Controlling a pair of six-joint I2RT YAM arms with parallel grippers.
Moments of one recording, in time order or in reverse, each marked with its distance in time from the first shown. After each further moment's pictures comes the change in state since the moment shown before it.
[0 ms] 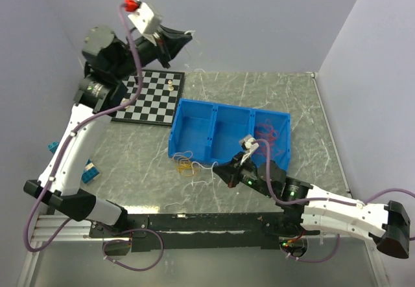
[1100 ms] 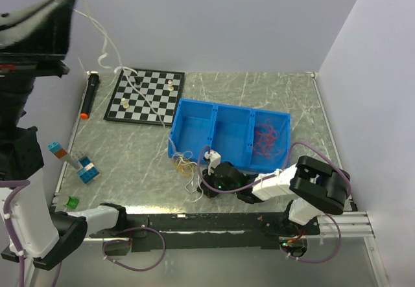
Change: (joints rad) left arm 0.213 -0.232 0.351 0.070 -0.031 -0.201; right arm -0.019 0.809 0.012 0.359 -0.200 0.042
